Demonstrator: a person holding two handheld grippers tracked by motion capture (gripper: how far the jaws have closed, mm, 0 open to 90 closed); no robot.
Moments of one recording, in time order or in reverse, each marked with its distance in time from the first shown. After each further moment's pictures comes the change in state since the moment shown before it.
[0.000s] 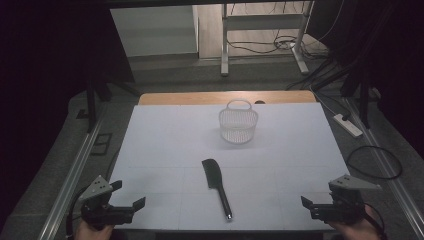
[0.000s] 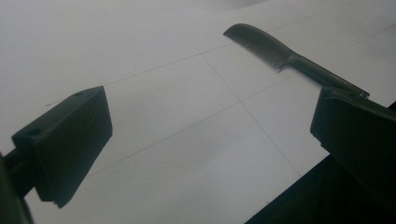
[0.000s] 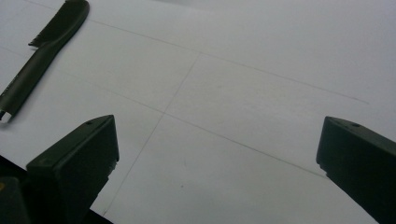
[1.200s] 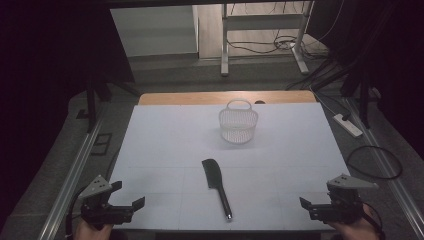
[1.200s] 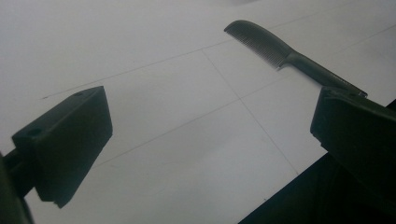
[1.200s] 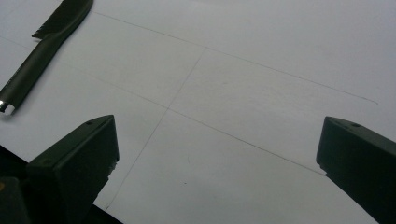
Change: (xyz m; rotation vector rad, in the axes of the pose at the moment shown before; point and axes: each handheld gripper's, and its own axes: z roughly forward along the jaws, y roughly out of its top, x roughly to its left) left arm 0.003 0.000 0.000 0.014 -0.012 -0.025; right arm 0.002 0.001 0.002 0.017 0.012 -0.024
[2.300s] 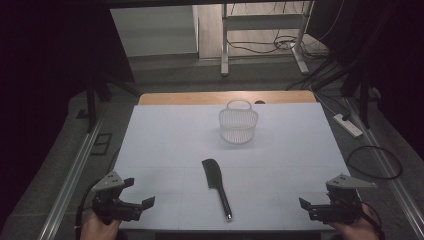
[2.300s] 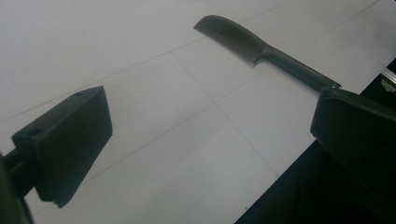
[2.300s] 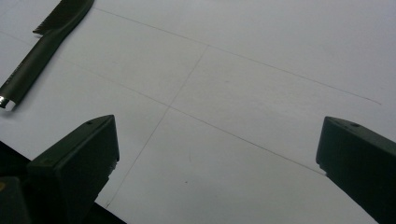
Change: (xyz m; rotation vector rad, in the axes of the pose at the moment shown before) left arm -0.010 0.019 0.018 0.054 -0.102 0.065; right arm 0.001 0.000 0.001 0.007 0.005 -0.014
